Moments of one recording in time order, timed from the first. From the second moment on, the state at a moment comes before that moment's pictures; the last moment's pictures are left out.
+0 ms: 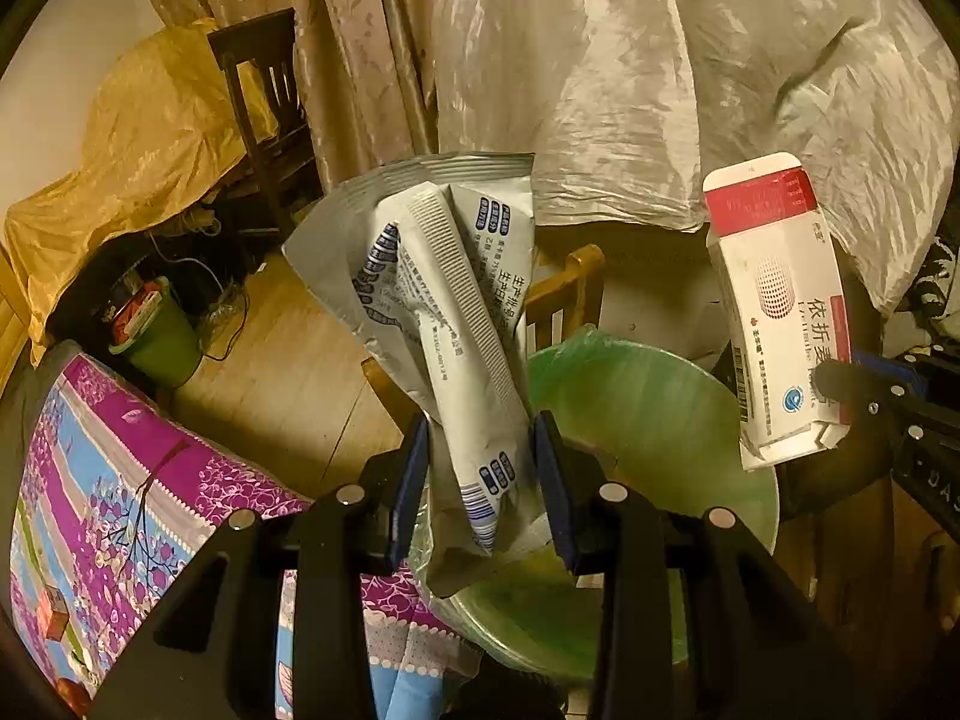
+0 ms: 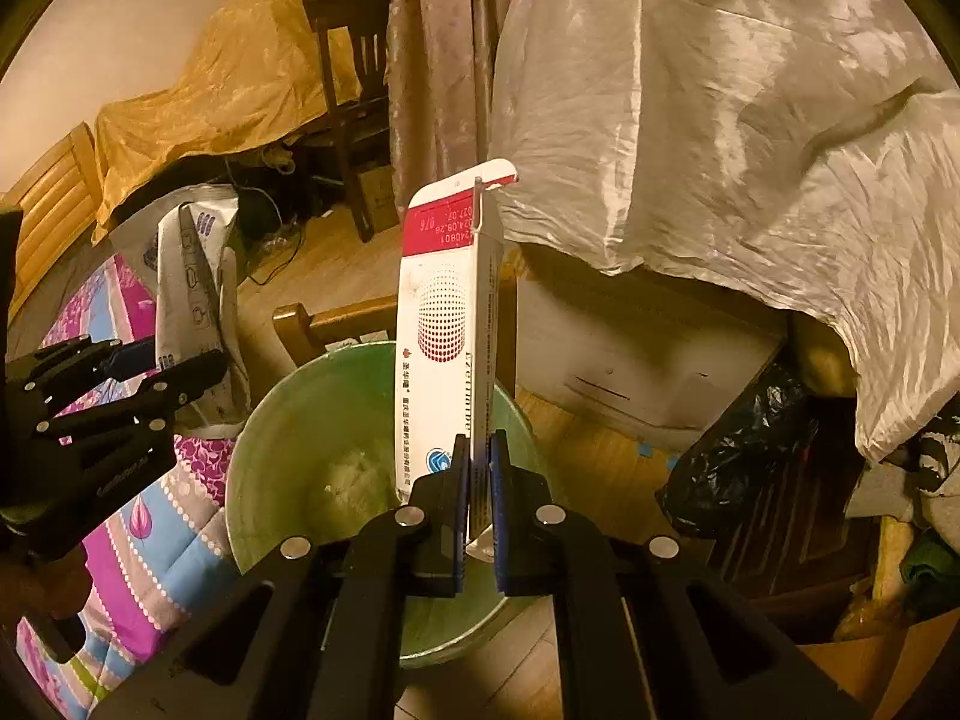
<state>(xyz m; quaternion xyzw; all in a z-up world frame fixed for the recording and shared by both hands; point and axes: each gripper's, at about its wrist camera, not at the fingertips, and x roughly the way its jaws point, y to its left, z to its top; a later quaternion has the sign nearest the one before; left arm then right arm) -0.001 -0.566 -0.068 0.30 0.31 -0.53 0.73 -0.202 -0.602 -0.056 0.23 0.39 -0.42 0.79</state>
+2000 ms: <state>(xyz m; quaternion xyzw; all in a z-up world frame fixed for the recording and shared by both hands) 0.141 -0.054 -0.161 -0.03 0.48 -0.04 0.88 0.060 -0.249 -0.067 0.03 0.34 -0.07 0.94</state>
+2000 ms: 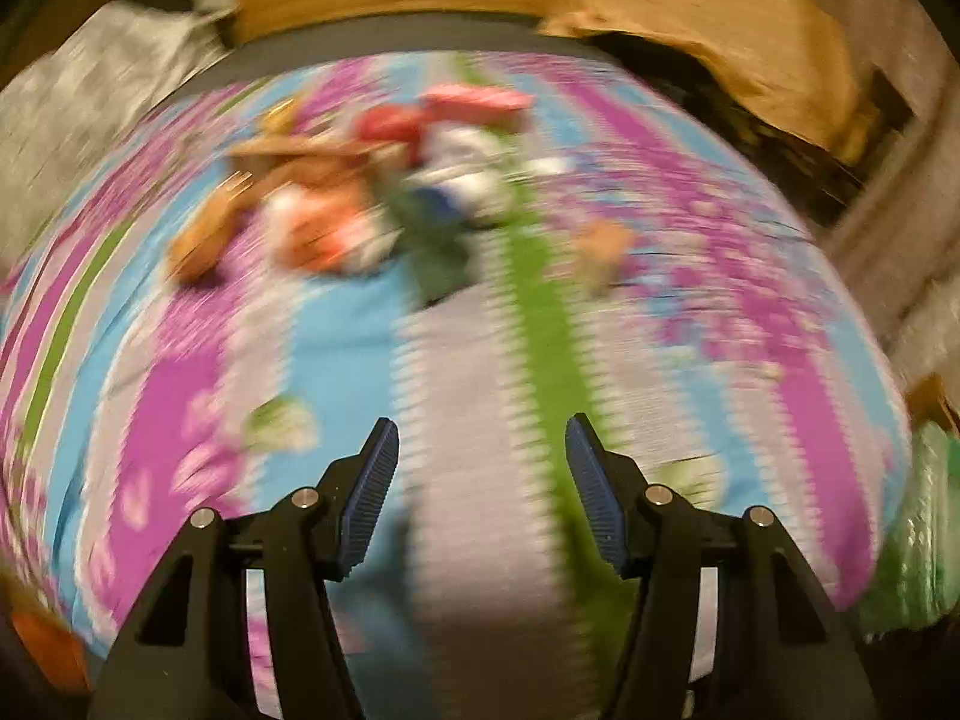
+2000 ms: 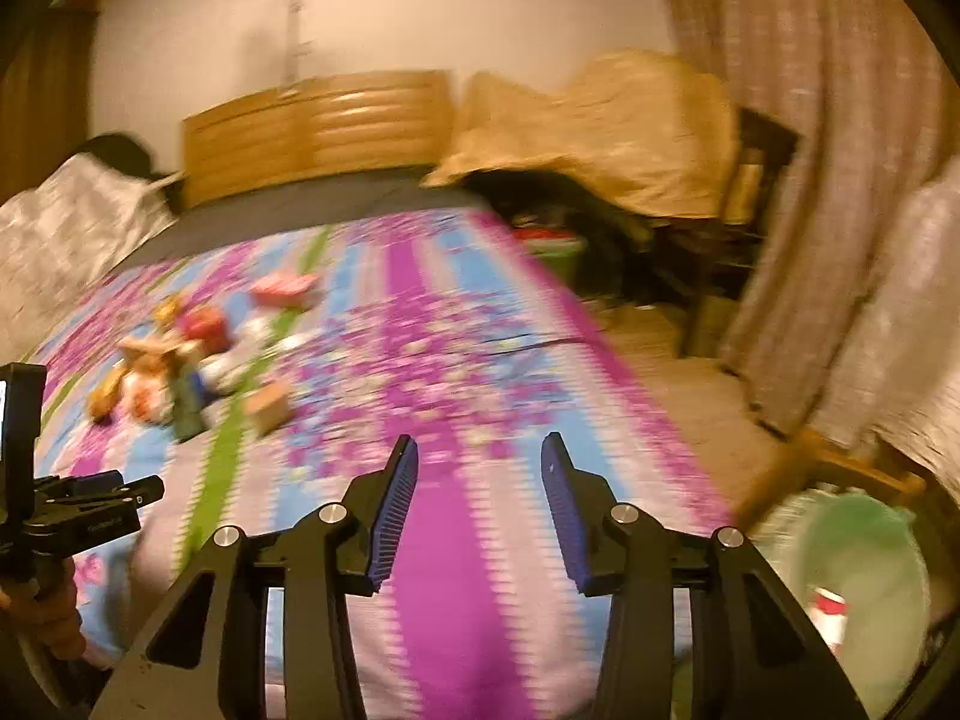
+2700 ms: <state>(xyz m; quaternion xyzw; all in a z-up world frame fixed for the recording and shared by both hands) 0.278 0.115 -0.173 0.12 0.43 -0.17 0.88 0.262 0.050 -0.148 -0.32 0.31 0.34 0.83</state>
